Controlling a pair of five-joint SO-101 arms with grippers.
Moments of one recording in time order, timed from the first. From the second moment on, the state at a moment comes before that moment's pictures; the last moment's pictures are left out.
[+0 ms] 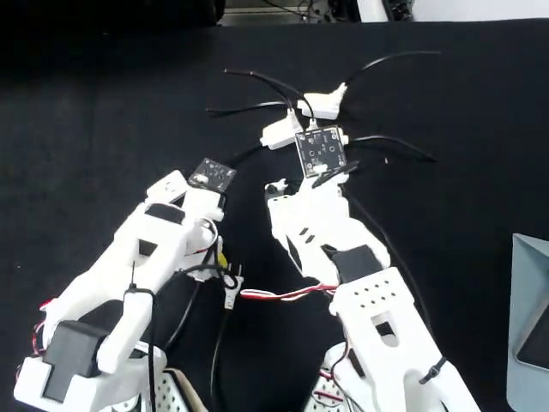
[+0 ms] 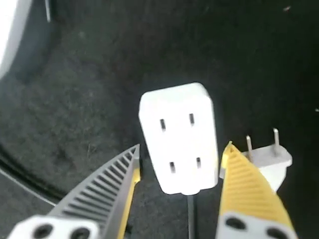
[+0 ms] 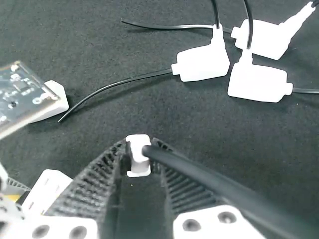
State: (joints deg) left arm 11.7 -14.0 52.0 51.4 -8.8; right arm -20.7 -48.2 65.2 31.0 -4.9
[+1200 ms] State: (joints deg) left arm -7.4 -47.3 50.7 59.2 -17.8; right arm -29.9 -48.1 65.2 31.0 -4.3
